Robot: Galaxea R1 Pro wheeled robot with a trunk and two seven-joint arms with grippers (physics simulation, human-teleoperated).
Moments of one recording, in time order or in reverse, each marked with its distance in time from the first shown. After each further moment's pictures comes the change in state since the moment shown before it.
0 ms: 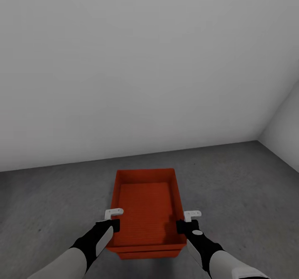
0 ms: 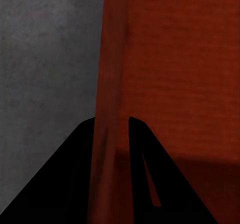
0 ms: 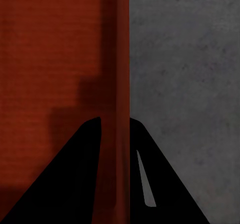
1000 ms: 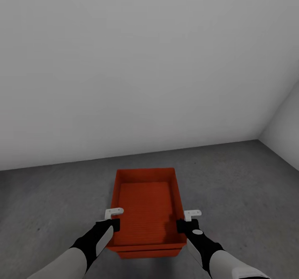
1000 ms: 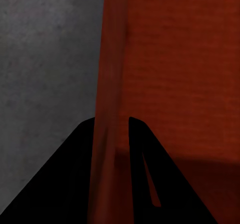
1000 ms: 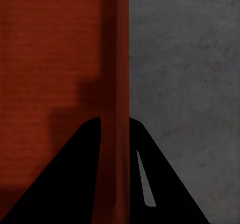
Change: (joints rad) left arm 0.000 -0.001 0.005 -0.005 -0.004 -0.002 0.000; right arm 0.000 -0.001 0.002 -0.007 -0.001 0.000 0.001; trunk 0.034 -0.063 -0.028
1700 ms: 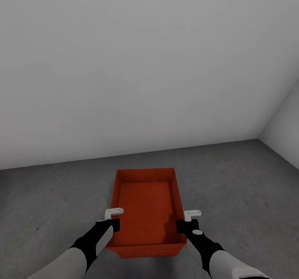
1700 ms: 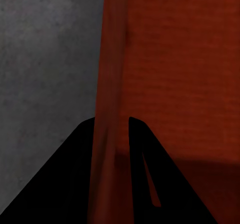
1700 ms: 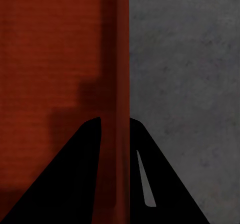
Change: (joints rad) left arm 0.000 0.001 -0.003 0.000 0.002 0.002 0.000; right arm 0.000 0.001 0.000 0.002 -0.001 0.000 -0.001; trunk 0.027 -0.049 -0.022
